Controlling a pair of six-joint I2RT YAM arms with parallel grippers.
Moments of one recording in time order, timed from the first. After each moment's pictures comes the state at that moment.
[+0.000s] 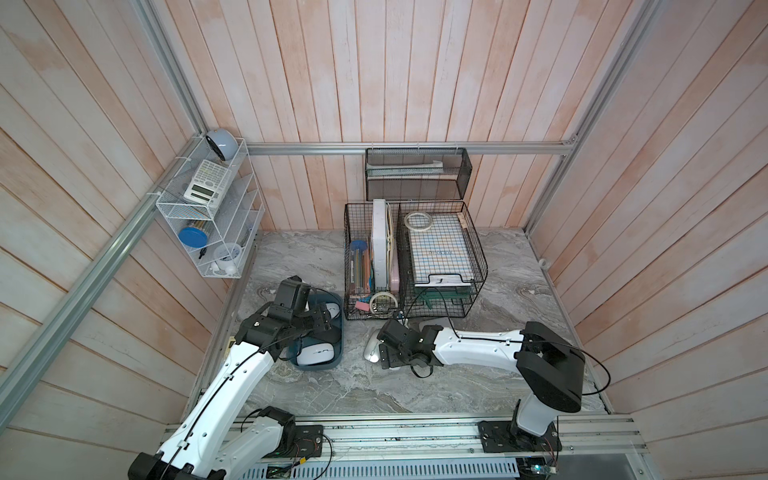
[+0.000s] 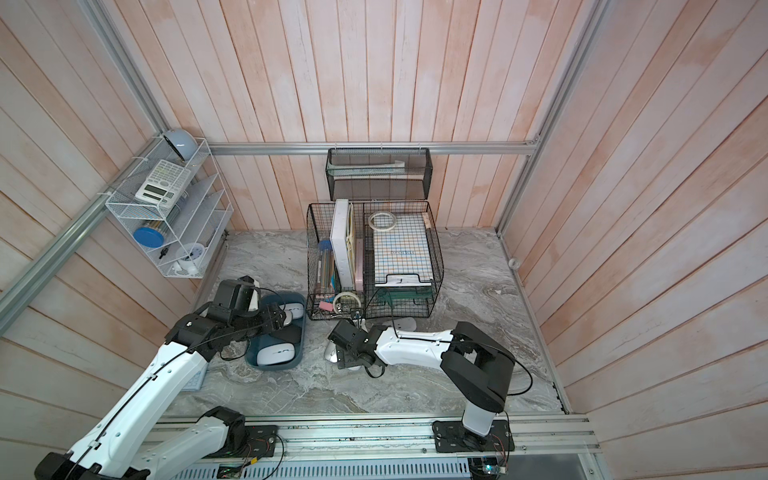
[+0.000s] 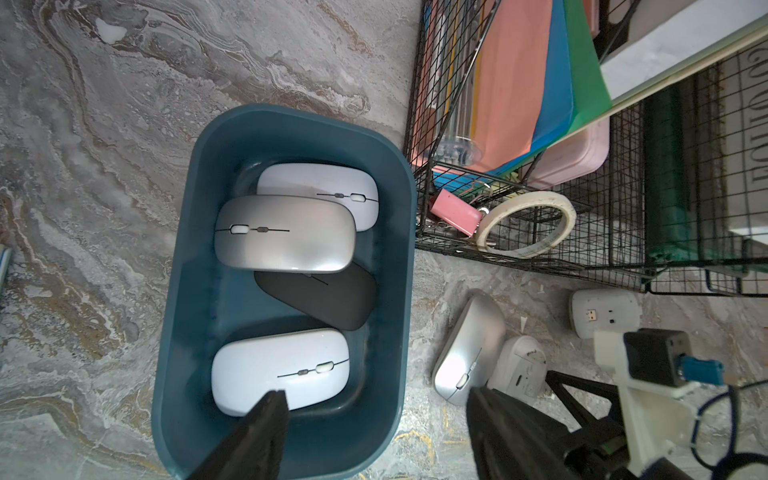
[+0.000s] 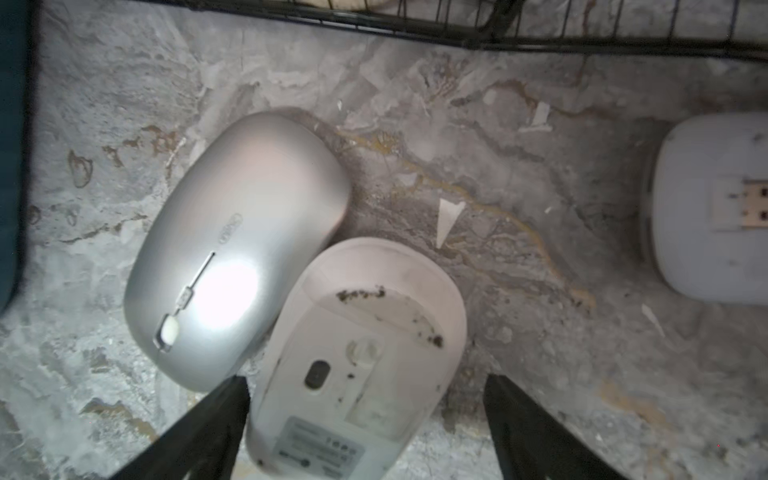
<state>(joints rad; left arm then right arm) -0.32 1.00 0.95 -0.89 0.00 -0.53 1.10 1.73 1.03 -0.50 0.22 0.85</state>
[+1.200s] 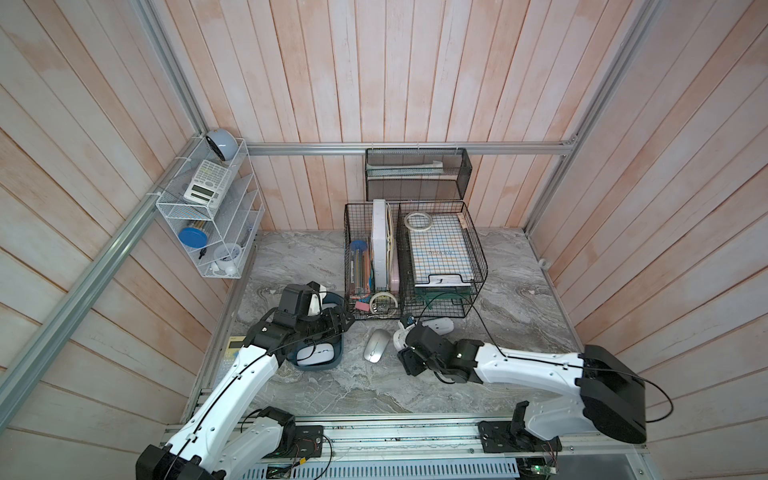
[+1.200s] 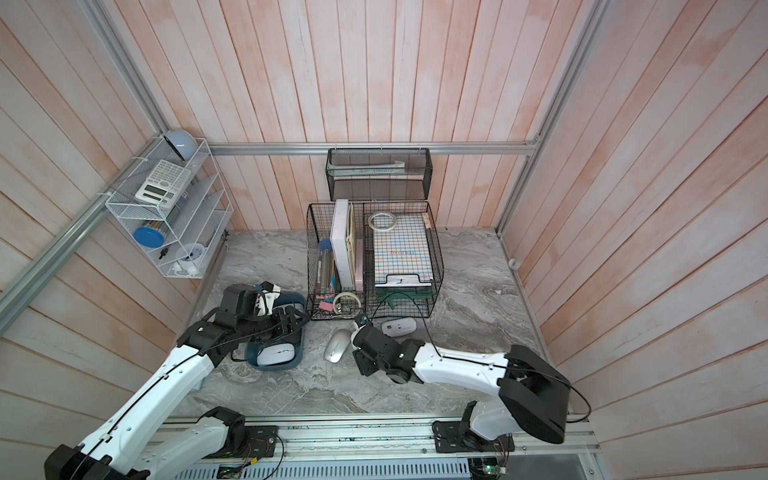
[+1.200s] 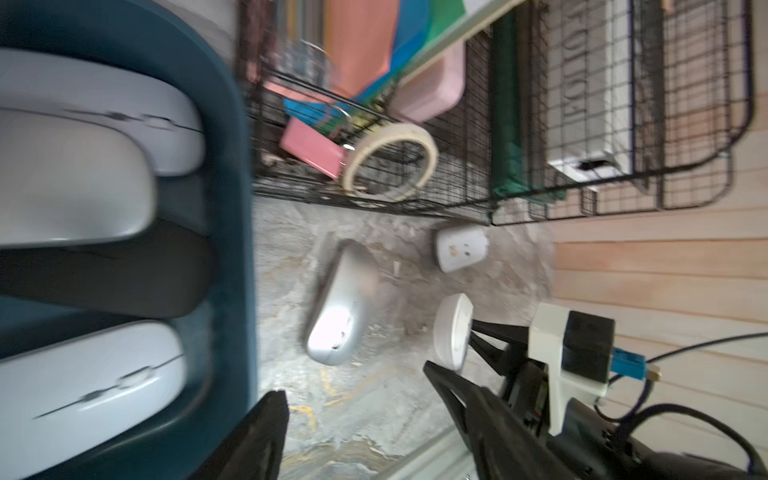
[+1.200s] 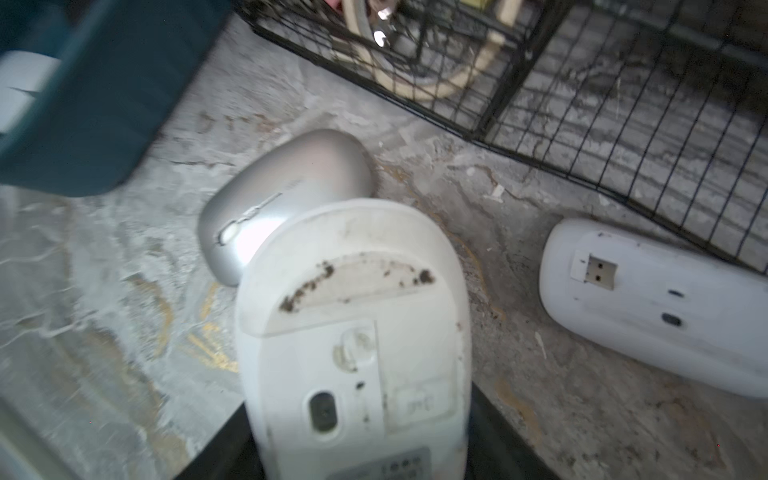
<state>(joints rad) -0.32 1.00 0.78 -0.59 0.50 -0.67 1.10 1.32 0.69 -0.23 0.20 0.41</state>
